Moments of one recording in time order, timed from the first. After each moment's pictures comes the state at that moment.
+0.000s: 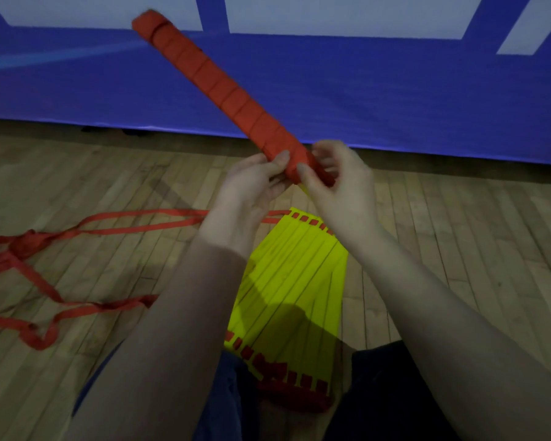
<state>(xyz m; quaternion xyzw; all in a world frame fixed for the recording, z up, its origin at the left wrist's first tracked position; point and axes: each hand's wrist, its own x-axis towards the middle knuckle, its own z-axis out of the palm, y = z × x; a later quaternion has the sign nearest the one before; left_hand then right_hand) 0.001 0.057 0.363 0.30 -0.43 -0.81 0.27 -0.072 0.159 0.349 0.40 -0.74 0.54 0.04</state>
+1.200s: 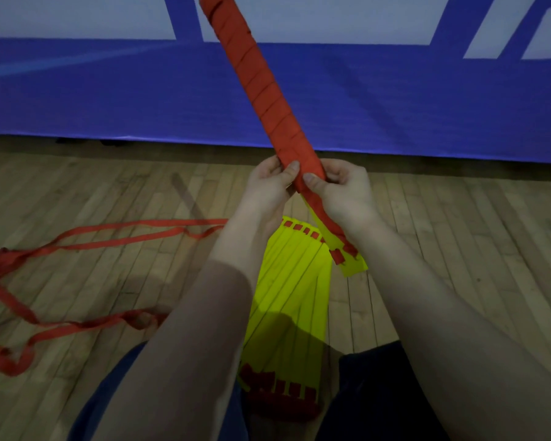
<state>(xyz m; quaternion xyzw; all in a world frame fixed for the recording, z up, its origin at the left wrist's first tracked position) -0.048 0.080 0.340 0.24 -0.49 -0.79 0.28 -0.108 0.175 0.352 0.27 -0.71 0.62 -0.18</state>
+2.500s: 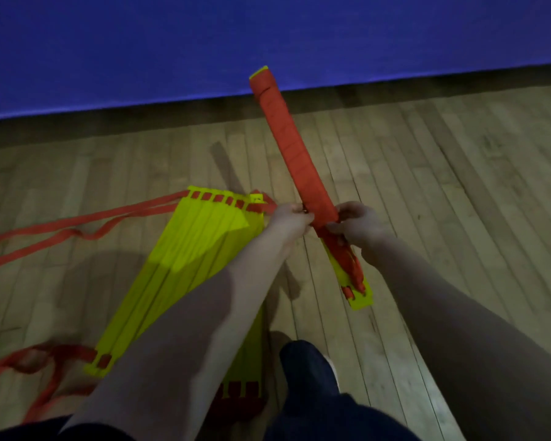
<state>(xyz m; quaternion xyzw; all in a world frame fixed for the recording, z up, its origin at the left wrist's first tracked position) -0.213 0.205 0.142 0.37 -0.61 -0.71 -0.02 -0.258 0.326 0.180 -0.01 -0.80 0.51 -0.32</state>
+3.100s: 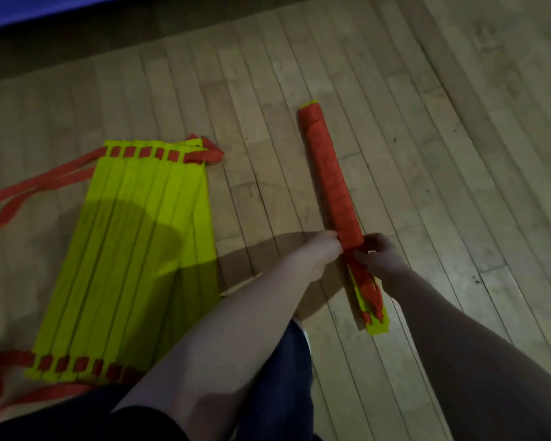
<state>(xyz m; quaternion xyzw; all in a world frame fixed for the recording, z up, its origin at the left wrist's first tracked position) -0.209 0.357 0.031 0.34 -0.57 -0.67 -0.33 -0.233 0.485 0.008 -0.20 -0.81 0.44 -0.33</state>
